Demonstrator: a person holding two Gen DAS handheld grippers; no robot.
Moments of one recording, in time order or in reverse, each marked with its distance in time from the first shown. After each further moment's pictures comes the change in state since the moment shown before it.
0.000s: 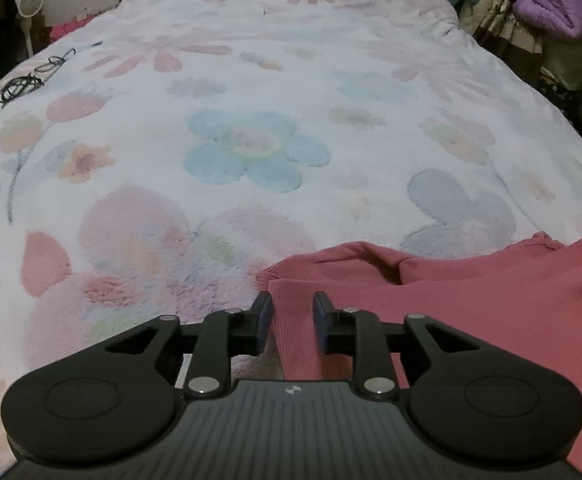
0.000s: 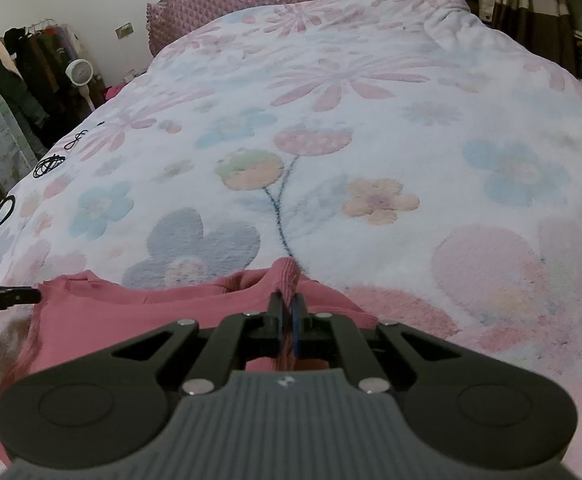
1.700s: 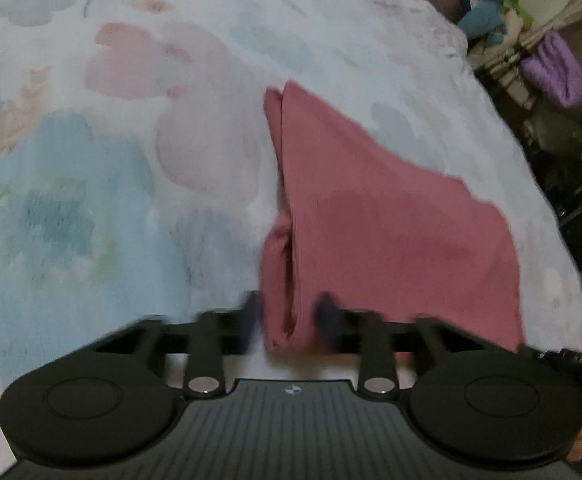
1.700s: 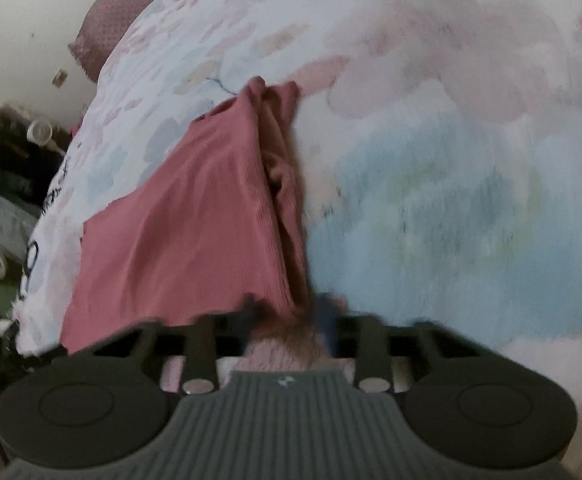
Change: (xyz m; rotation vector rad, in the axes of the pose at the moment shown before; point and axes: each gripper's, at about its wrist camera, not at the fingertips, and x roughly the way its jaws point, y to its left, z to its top) left arm -0.089 0.014 -0.132 -0.309 0.087 -0.185; right arm -0.092 -0.030 -0.170 0.458 0.146 0.071
